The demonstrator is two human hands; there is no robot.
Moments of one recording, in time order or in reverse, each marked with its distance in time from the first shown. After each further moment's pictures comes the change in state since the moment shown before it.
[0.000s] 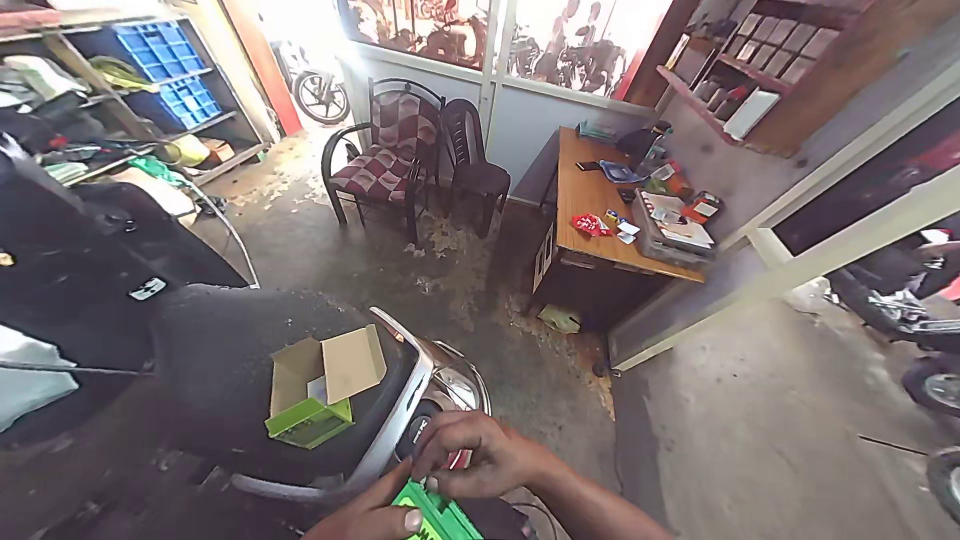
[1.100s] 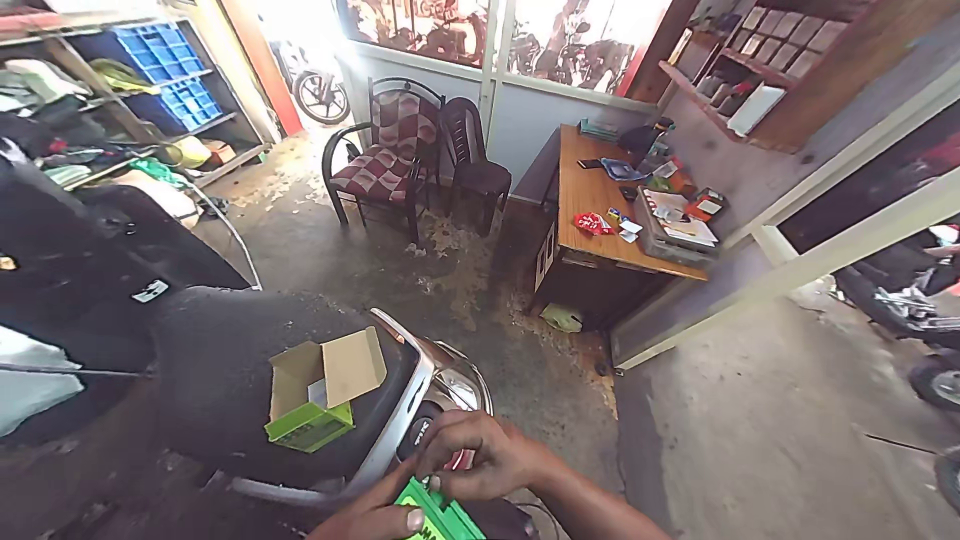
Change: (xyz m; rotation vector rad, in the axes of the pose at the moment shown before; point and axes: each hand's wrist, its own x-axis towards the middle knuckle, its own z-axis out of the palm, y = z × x) left_hand 0.004 0.001 -0.001 0.016 0.025 -0.016; right_hand -0.001 0.003 -0.004 -0.037 0.018 -0.002
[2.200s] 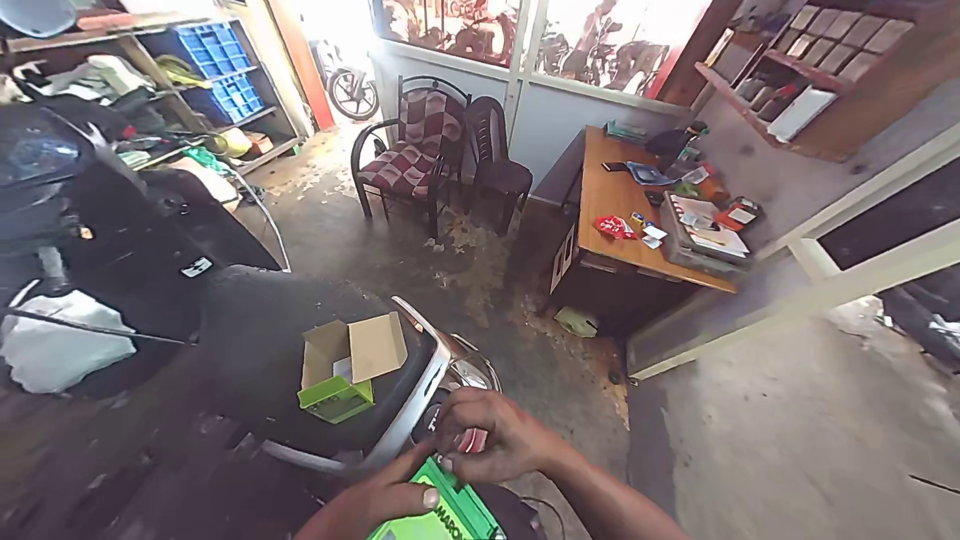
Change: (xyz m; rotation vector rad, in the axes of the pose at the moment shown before) left_hand -0.005 -0.005 0.002 -0.015 0.012 0.013; right_hand 0.013 -0.011 -0.004 -0.145 -0.050 -0.024
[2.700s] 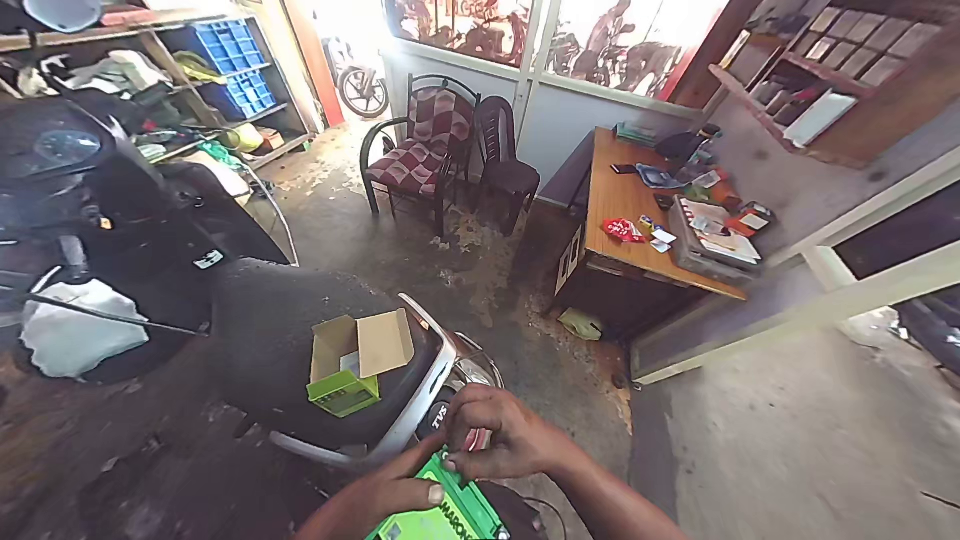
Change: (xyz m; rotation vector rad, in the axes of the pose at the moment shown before) left_hand 0.003 -0.010 -0.009 0.011 -0.046 0.042; right_hand -0.001 0.003 0.000 -0.030 0.001 -0.016
